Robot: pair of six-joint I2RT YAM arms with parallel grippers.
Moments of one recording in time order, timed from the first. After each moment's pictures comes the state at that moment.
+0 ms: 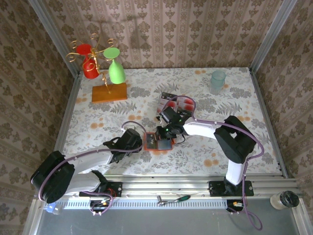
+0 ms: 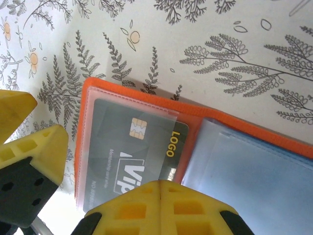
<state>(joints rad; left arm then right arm) -0.80 1.21 0.41 -0.19 -0.29 -0.61 0.74 1.82 1.08 -0.30 -0.33 0.60</state>
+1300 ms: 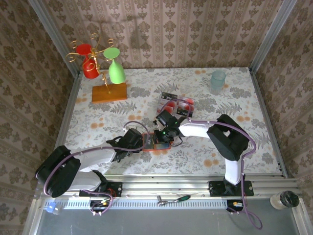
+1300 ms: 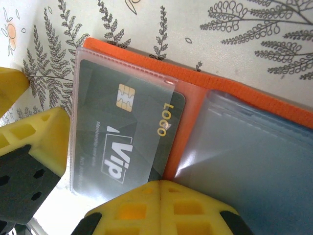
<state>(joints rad) -0.80 1.28 0.43 -0.18 -0.30 -0.59 0.77 1.90 1.10 -0.28 -0.37 0.60</state>
